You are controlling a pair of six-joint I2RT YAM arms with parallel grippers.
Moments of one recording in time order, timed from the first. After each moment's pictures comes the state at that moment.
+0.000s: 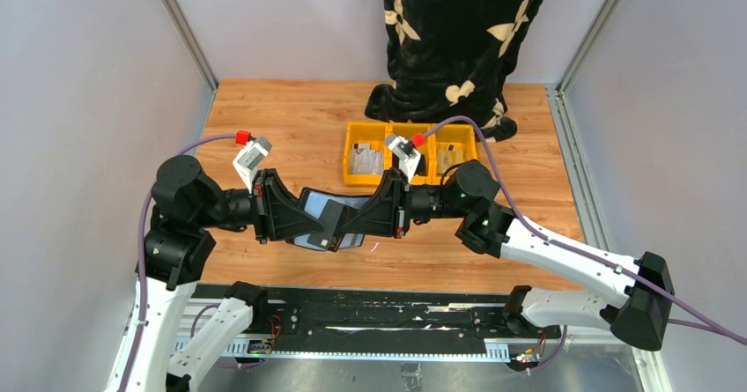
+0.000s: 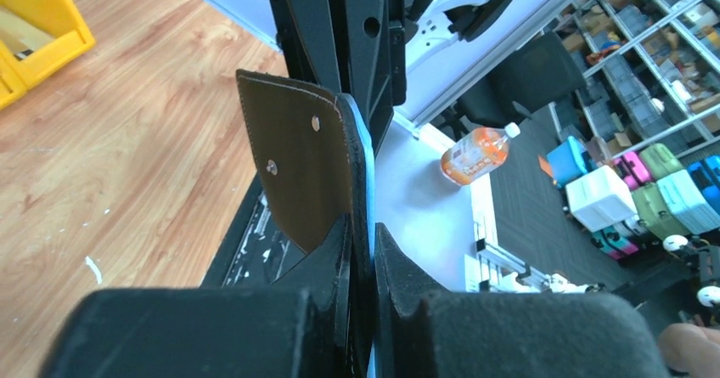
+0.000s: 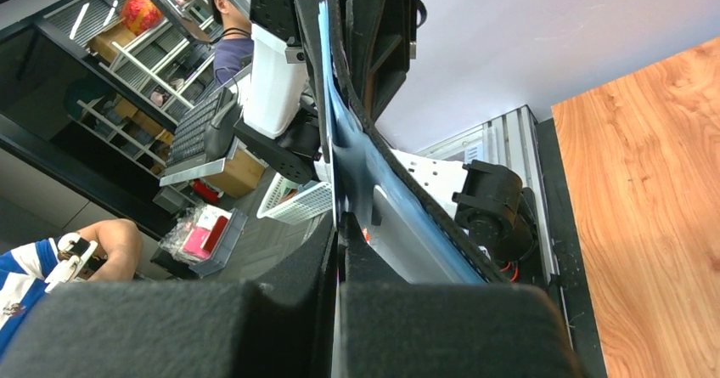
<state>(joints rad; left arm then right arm) -0.27 0.67 1.10 -0.50 1.19 -0.56 1.01 1.12 0.91 0.49 -0.68 0.84</state>
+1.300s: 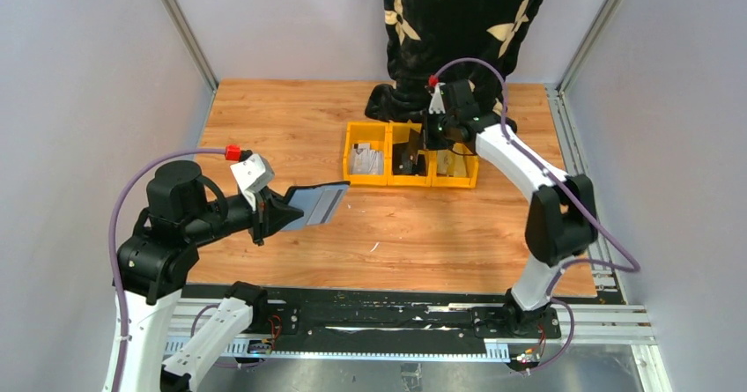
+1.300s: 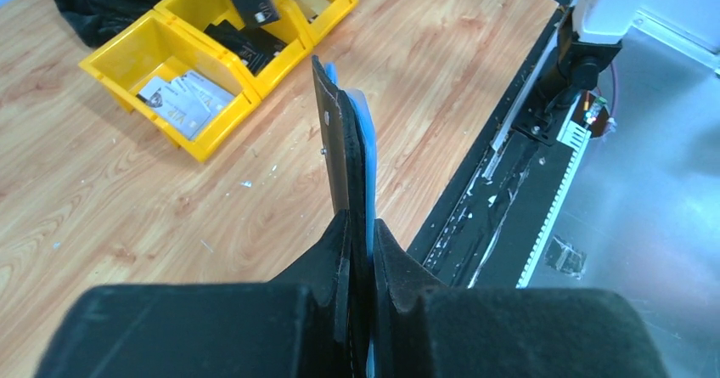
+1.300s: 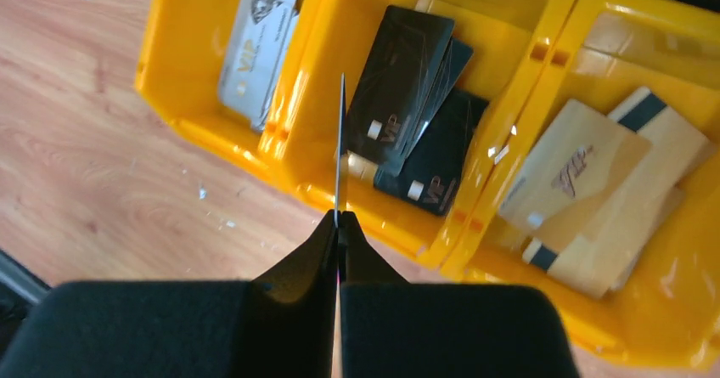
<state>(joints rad) -0.27 0.68 1.27 -1.01 0.73 0.17 0.40 1.67 1.40 -0.47 -0.25 0.25</state>
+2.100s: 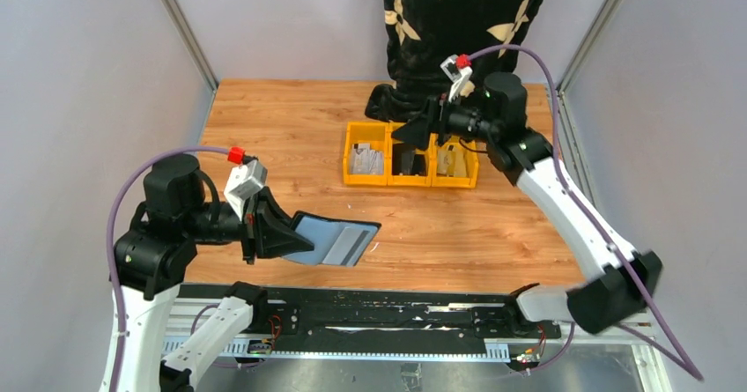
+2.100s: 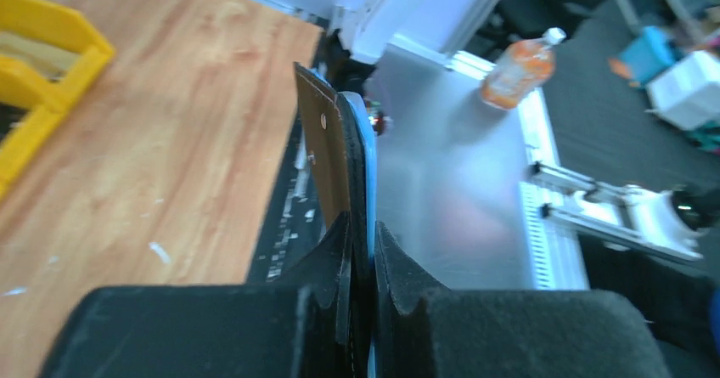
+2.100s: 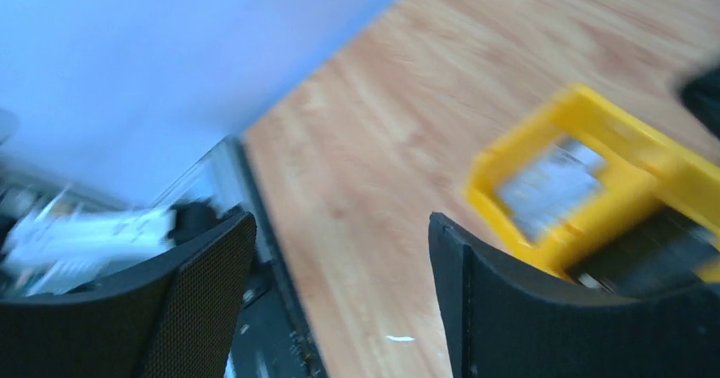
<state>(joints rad) -0.27 0.71 1.33 -1.02 1.20 0.04 0.42 1.37 1.36 -0.28 -0.64 0.33</state>
